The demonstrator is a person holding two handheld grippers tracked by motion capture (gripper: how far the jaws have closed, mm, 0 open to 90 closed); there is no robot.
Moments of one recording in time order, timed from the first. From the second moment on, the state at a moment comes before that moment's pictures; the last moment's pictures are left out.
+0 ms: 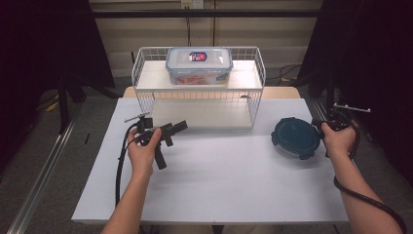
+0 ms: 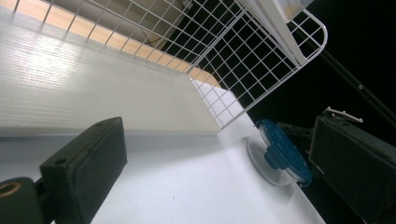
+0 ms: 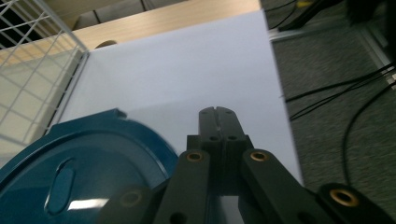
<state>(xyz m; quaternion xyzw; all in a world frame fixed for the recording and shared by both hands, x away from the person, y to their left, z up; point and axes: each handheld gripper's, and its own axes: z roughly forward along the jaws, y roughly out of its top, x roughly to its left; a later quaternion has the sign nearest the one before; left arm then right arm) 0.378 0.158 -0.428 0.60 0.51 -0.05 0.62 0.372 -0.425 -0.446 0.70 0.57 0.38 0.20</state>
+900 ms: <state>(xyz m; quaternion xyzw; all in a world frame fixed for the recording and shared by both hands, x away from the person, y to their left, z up) 0.376 0.153 -0.427 0.61 0.49 -0.05 0.62 0.344 -0.390 -0.449 0.68 0.56 0.43 0.19</state>
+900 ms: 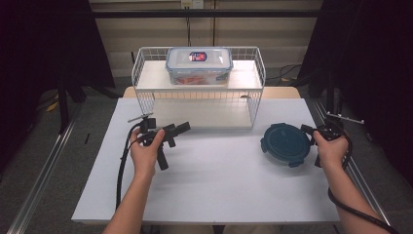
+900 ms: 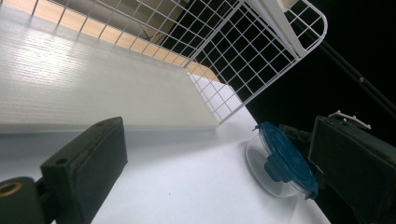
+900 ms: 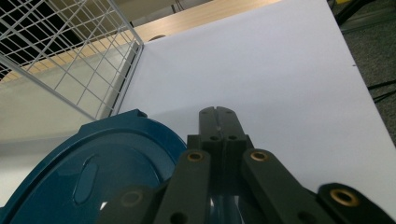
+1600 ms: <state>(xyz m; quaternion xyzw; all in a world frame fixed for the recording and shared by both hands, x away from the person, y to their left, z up) 0.376 0.146 -0.427 0.61 0.49 -0.06 0.62 0.314 -0.397 -0.452 0.69 0.56 0.42 0.19</state>
